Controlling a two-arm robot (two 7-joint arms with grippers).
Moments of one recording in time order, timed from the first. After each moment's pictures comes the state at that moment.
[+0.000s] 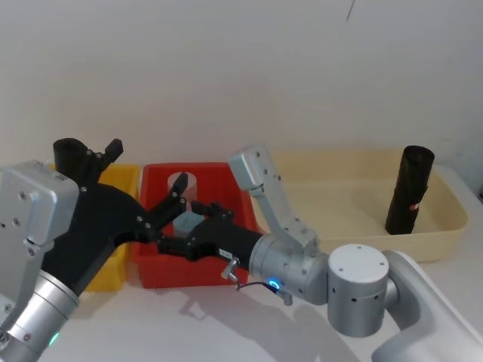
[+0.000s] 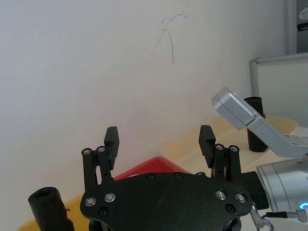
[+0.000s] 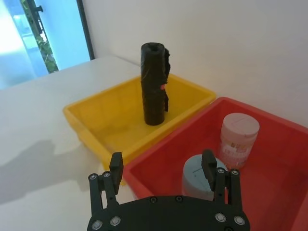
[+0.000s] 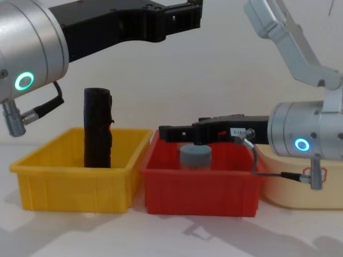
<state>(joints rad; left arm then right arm) -0.10 0.36 0.40 -2.00 -0.18 0.01 -0.14 0.38 0.16 -0.39 -1.49 0.21 0.34 0.44</state>
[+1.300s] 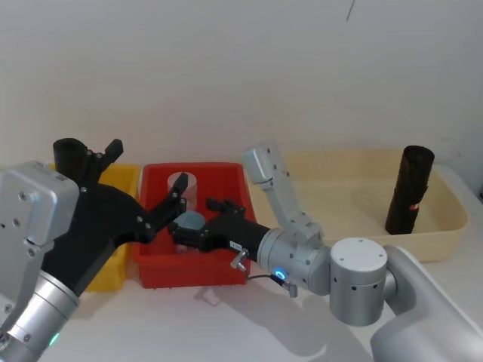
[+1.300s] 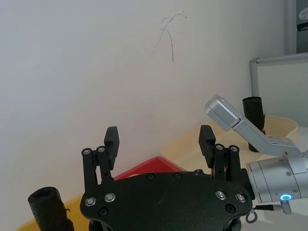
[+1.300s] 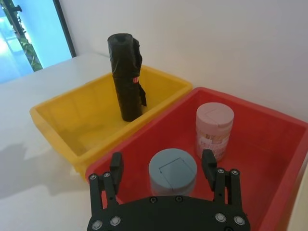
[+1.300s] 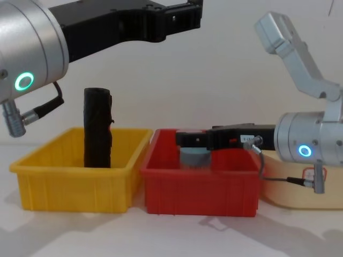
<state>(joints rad) -0.10 0.36 0.40 -2.00 -0.18 0.01 -0.14 0.45 0.16 -0.39 -1.34 0.25 0.30 0.42</state>
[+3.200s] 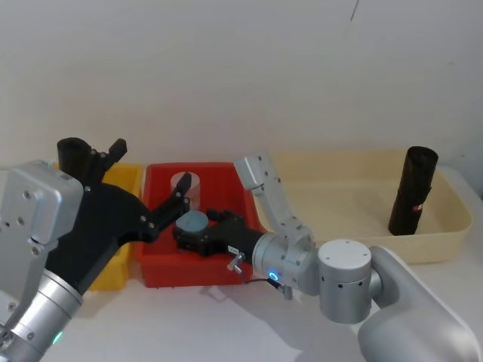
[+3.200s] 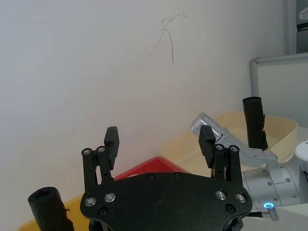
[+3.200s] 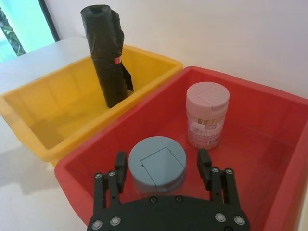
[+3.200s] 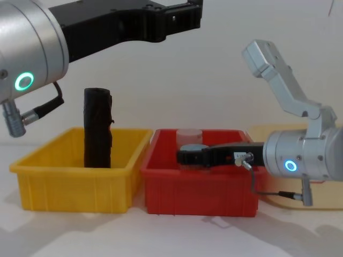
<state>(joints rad) -0.10 0.36 0.40 -2.00 -0.18 0.01 -0.14 0.52 0.15 -0.43 -1.19 0.27 0.28 0.38</state>
